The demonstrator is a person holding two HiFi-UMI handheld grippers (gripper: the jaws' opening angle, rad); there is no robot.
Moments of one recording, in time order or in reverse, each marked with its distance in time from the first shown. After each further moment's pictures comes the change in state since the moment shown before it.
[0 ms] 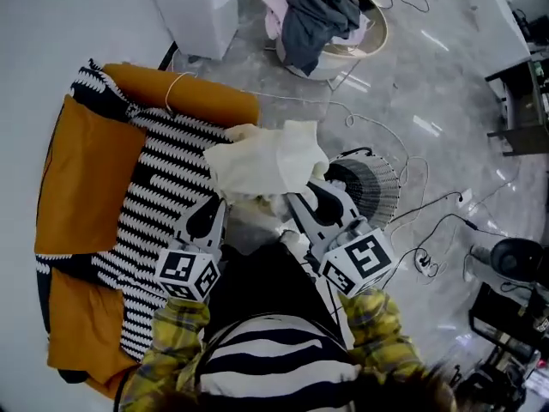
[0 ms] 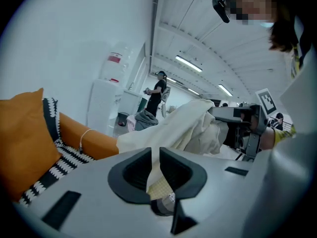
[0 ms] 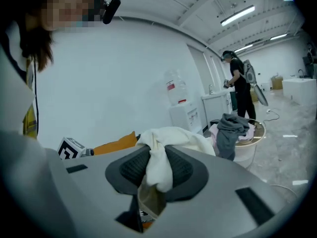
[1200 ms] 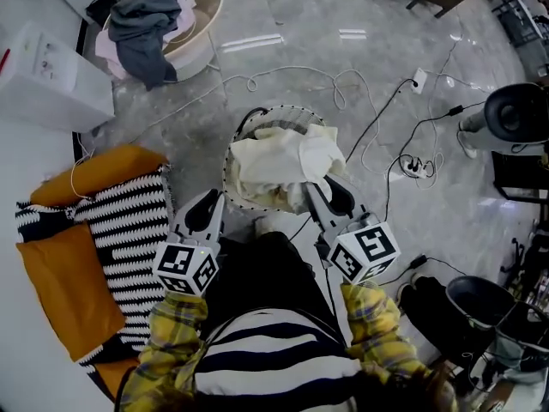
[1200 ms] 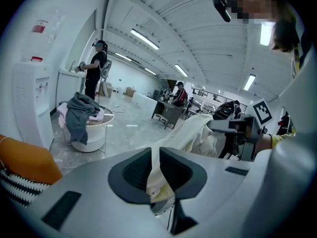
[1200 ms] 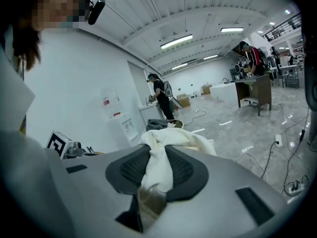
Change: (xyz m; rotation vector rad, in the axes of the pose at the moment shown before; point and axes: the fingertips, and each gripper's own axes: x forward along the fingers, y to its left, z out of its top) left arm 0.140 -0.234 -0.046 0.256 0.241 -0.489; right arm -0.259 -0.178 -0.086 0.312 -0.152 -0.657
